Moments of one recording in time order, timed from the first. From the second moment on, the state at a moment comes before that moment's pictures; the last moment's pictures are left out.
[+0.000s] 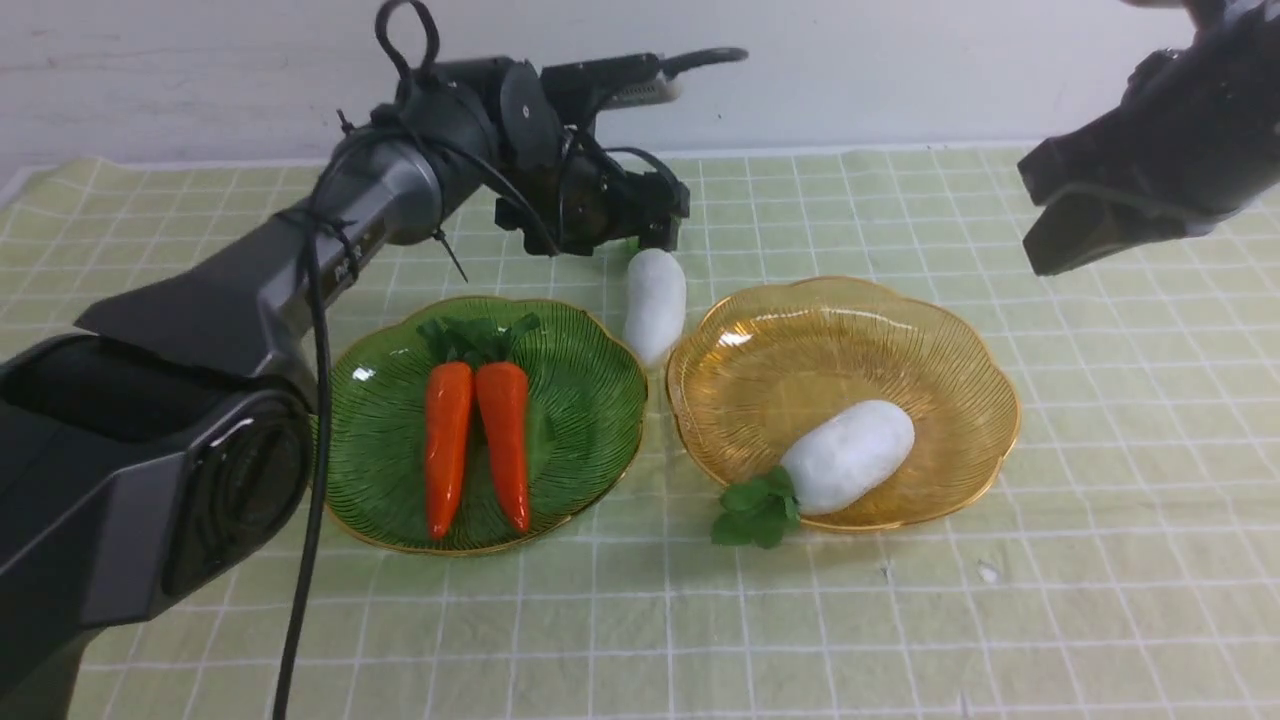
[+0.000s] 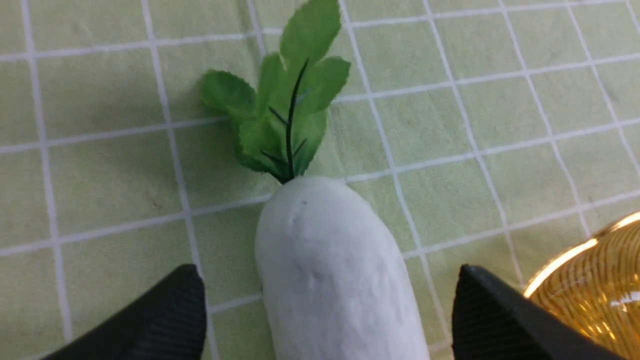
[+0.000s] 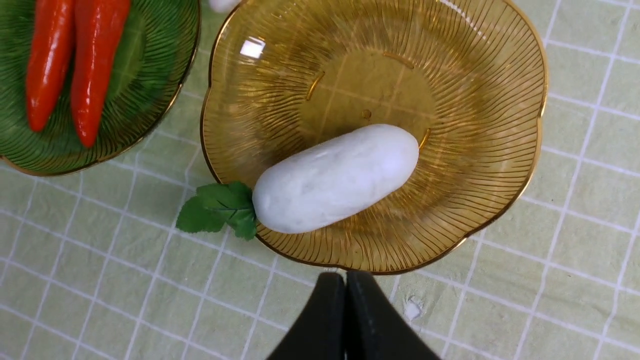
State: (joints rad) right arm 0.18 1.56 -1.56 0.29 1.26 -0.18; left arm -0.33 2.46 -2.27 -0.23 0.74 -0.06
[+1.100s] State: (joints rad) right arm 0.18 1.55 -1.56 0.31 1.26 -0.18; left arm -0.33 2.50 -2.70 -0.26 1.12 -0.05
